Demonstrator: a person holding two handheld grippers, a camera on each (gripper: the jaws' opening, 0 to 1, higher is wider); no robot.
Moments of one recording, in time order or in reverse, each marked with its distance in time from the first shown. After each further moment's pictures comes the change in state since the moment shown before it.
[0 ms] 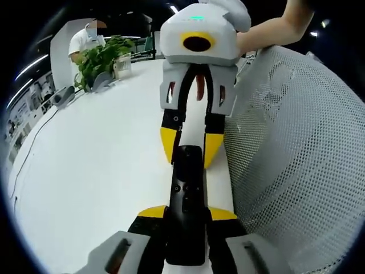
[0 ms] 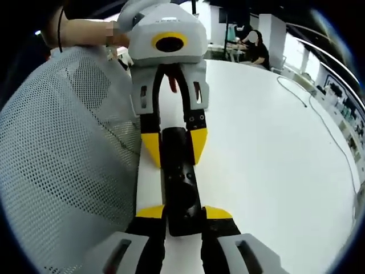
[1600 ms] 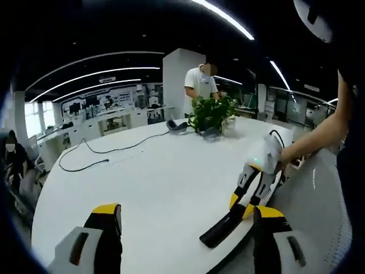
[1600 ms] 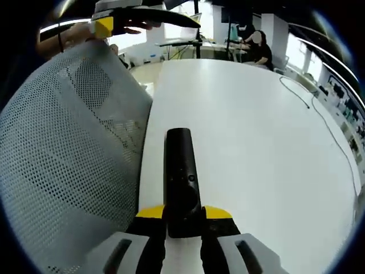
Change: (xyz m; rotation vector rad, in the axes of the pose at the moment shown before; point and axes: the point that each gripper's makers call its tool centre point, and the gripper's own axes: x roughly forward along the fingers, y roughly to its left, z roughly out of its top) left arm -0.197 0.008 0.028 -0.461 -0.433 0.765; right arm 0.001 0.003 0.002 -0.012 0.013 0.014
